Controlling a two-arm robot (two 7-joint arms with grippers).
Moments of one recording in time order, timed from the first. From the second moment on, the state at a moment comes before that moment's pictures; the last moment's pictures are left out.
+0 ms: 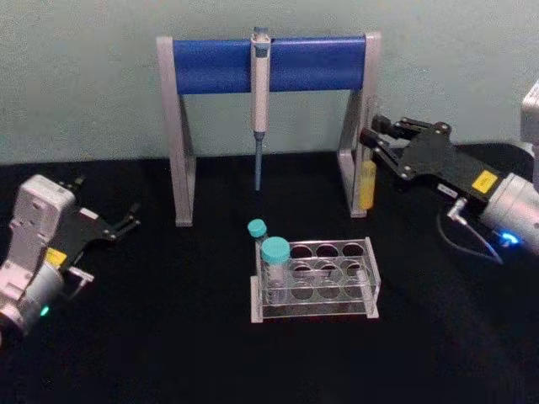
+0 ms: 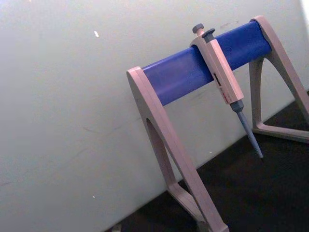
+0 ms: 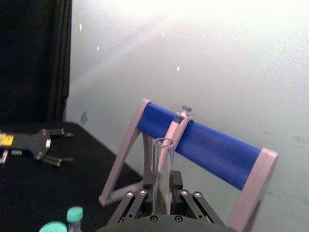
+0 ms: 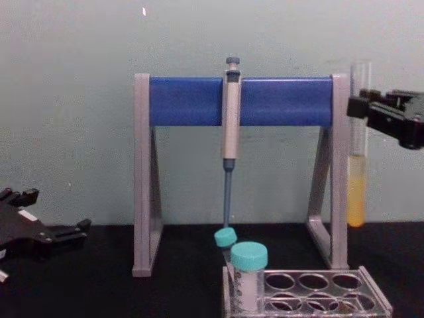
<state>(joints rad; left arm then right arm) -0.20 0.60 0.45 -1.41 -0.25 -0.12 0.03 0.31 0.59 -0.36 -1.53 0.50 -0.16 0.55</state>
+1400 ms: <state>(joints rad) -0.20 0.60 0.45 -1.41 -0.25 -0.12 0.03 0.31 0.60 -0.34 -1.47 0.66 -0.16 0.63</state>
